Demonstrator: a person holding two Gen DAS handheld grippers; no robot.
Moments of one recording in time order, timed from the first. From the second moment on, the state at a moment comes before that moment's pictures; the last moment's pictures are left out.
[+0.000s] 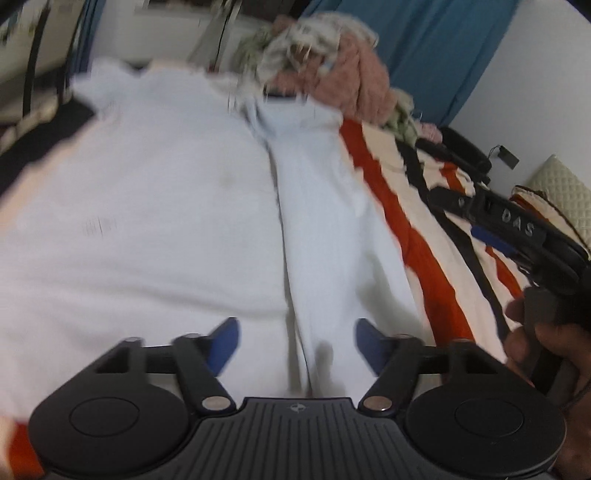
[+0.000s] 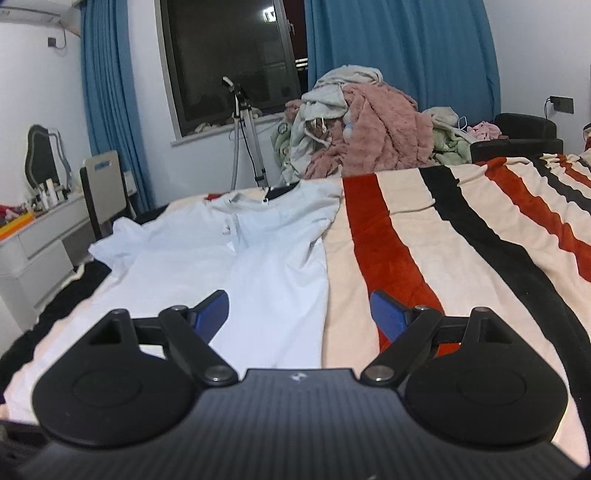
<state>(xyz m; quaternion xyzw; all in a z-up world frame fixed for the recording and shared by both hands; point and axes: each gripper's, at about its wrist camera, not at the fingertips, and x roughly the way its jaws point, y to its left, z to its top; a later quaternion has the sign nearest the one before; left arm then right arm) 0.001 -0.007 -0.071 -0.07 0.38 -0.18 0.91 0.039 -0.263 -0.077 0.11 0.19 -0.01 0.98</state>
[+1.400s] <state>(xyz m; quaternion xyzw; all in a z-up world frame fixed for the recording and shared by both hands) 0.117 0.225 -0.062 -0.28 0.23 0.14 0.92 0.363 0.106 -0.142 -0.17 0.18 0.21 0.95</state>
